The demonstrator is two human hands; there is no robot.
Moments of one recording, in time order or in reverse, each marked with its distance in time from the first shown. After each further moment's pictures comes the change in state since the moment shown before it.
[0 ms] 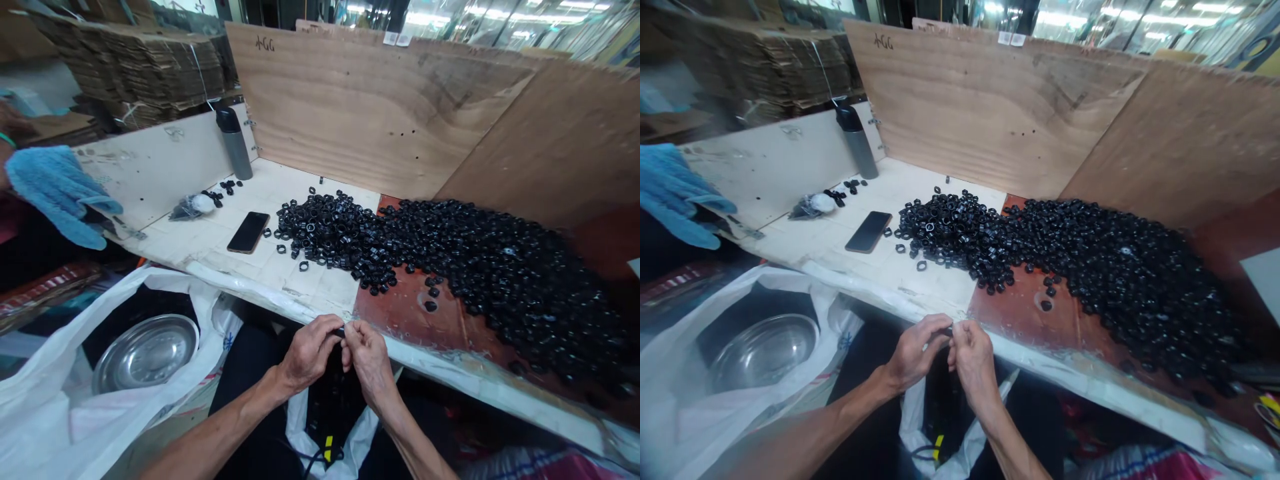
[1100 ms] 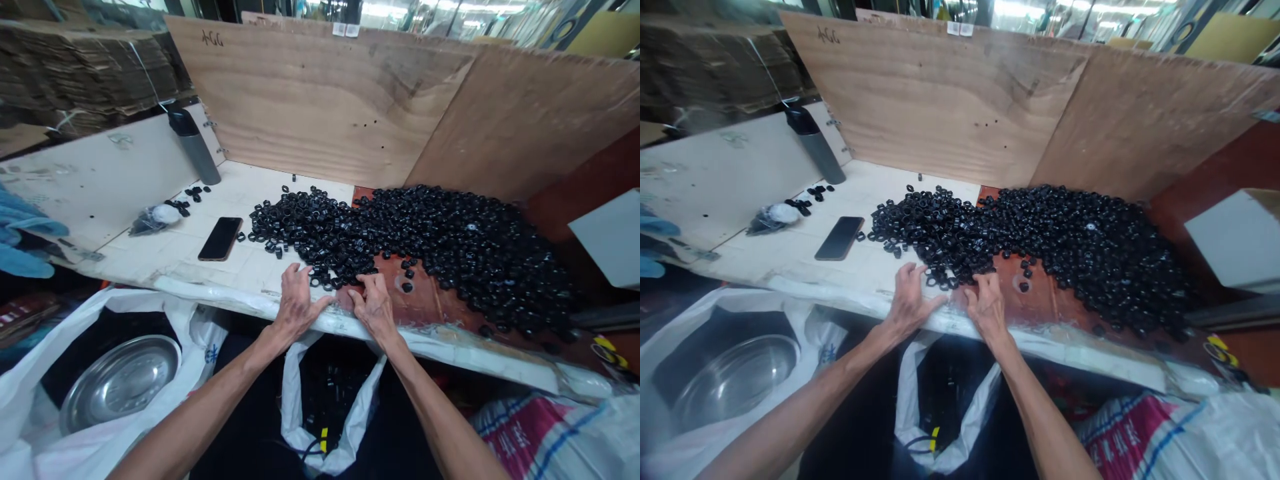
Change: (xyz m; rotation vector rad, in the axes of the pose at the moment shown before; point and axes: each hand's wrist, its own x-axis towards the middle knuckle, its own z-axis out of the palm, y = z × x) left_hand 0.066 -0.040 0.016 0.521 0.060 -0.105; right_hand 0.069 0.002 -0.071 -0.811 0.335 -0.536
